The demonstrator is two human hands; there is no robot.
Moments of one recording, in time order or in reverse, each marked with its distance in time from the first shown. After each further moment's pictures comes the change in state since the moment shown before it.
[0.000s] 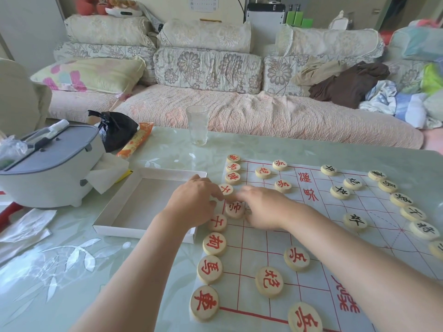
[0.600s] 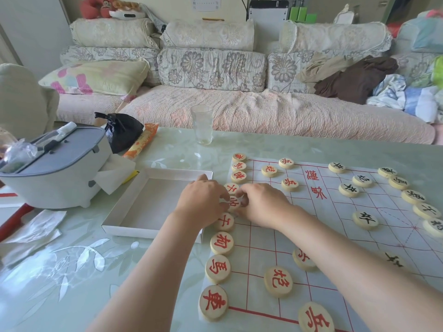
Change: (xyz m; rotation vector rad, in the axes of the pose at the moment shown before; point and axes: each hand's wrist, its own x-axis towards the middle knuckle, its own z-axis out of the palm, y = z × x) left_hand 0.002 0.005 0.005 0.100 0.022 0.004; right_hand 0.015 -0.015 0.014 0.215 0.211 0.220
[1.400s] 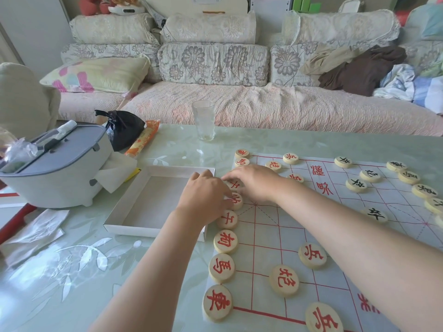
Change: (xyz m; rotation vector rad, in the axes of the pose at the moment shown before) left_hand 0.005 -0.005 0.005 0.081 0.037 0.047; right_hand 0.064 0.013 0.001 -0.124 -0.079 -0.282
